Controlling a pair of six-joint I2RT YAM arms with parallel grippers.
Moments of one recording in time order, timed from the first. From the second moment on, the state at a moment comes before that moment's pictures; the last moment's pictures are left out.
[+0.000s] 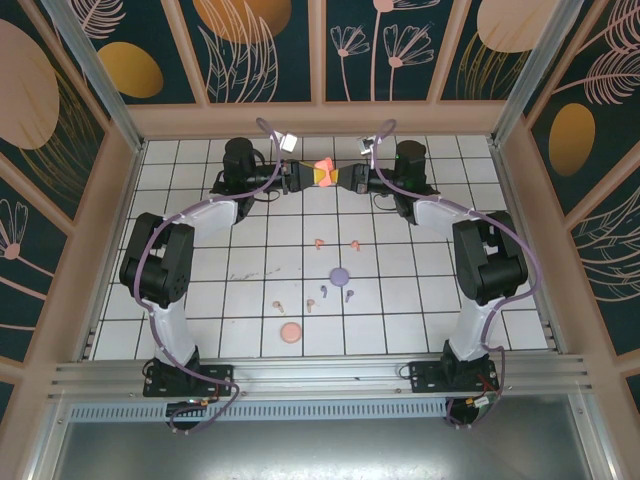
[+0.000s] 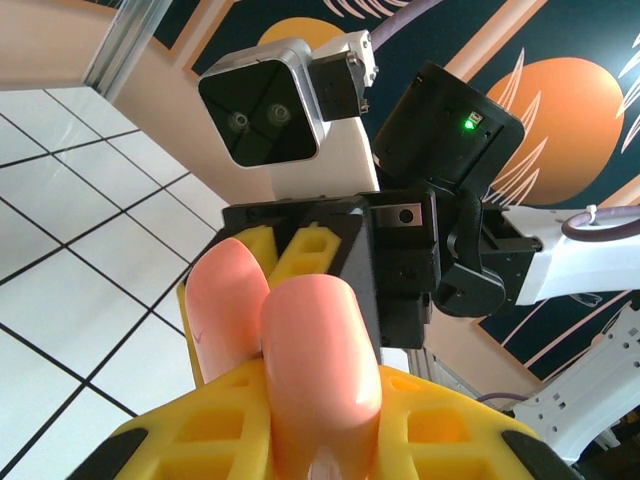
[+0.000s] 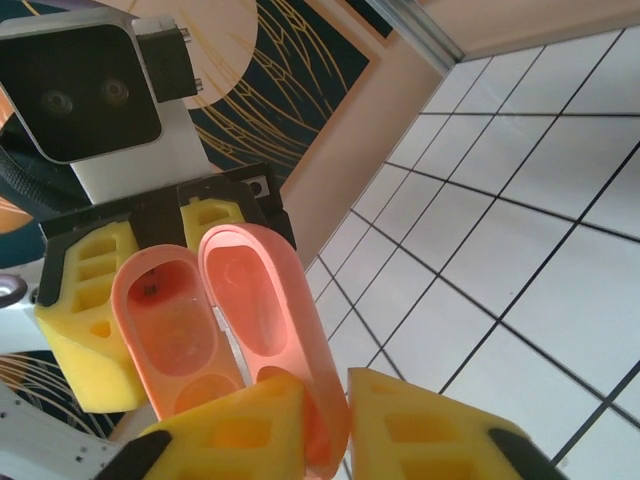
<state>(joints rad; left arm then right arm) -0.35 1.90 1.24 0.62 1.11 -0.69 0.32 1.85 1.16 0.53 -1.04 0.70</state>
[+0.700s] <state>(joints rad) -0.35 1.90 1.39 0.24 0.94 -0.38 0.27 1.86 1.33 0.11 -0.88 0.47</state>
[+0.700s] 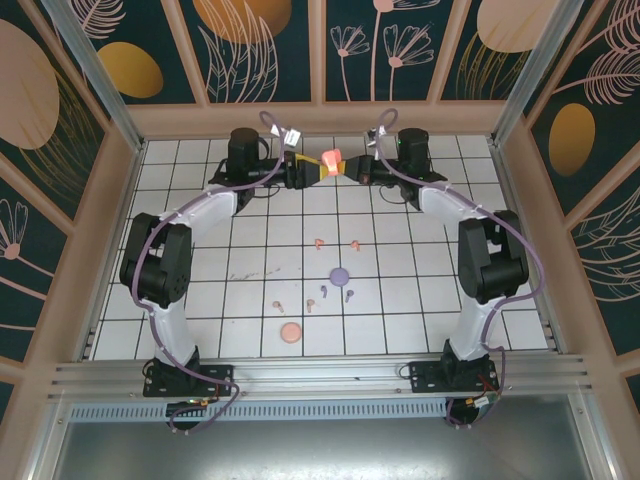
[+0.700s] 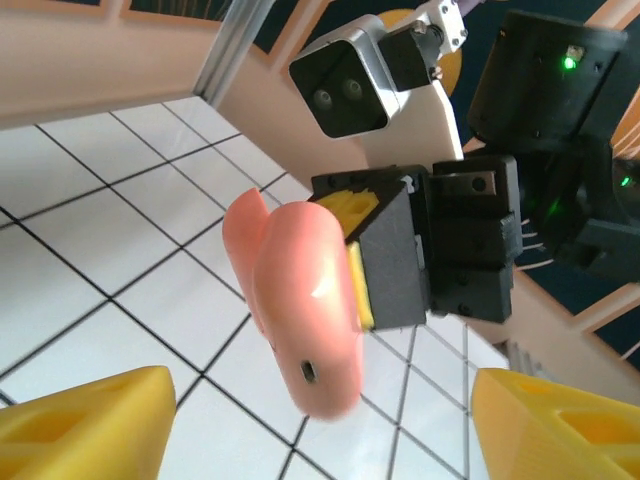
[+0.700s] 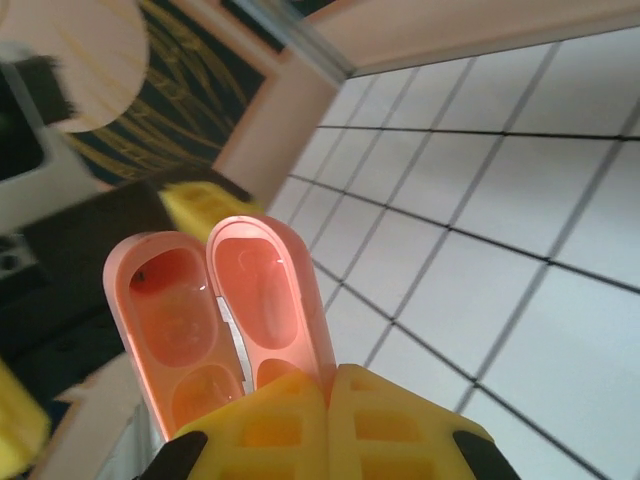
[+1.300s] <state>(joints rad) -0.35 2.06 1.83 -0.43 0.81 0.07 0.23 1.96 1.58 -0.39 -0.76 0.05</state>
